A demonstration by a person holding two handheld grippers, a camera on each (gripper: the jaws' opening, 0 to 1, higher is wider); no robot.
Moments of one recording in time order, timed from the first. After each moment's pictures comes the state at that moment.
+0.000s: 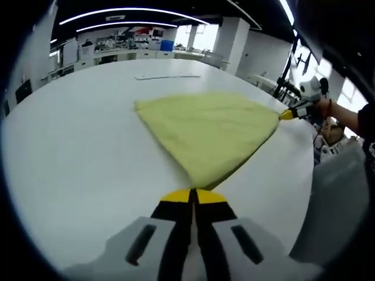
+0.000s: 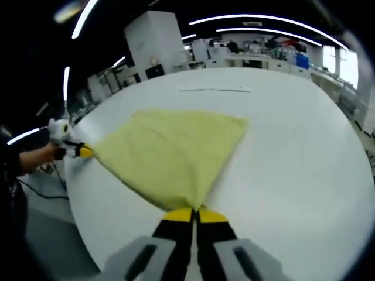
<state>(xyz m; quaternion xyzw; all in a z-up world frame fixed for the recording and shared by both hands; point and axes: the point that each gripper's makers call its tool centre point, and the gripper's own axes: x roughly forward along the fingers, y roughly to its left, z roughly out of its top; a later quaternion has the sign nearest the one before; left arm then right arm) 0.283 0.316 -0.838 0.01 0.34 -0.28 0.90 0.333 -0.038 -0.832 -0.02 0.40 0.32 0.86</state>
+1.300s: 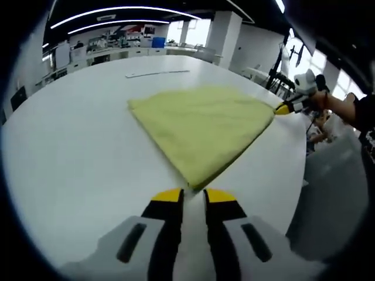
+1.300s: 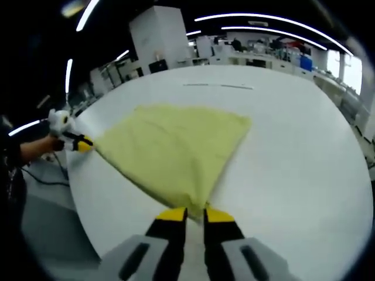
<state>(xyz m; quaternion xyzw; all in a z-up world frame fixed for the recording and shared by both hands) 0.259 0.301 -0.834 0.02 0.35 -0.30 0.89 0.312 -0.045 -0.833 -0.04 0.40 0.32 0.86</state>
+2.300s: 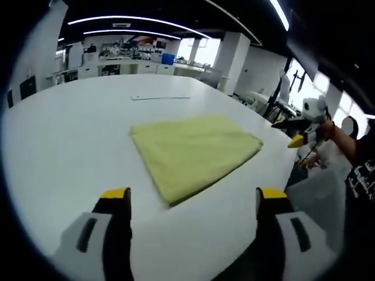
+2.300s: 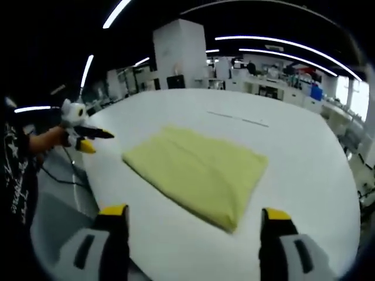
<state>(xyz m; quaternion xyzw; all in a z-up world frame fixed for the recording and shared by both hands) 0.241 0.294 -0.766 -0.05 0.31 -0.27 0.91 0.274 -0.013 -0.758 -0.07 0.32 0.35 0.87</state>
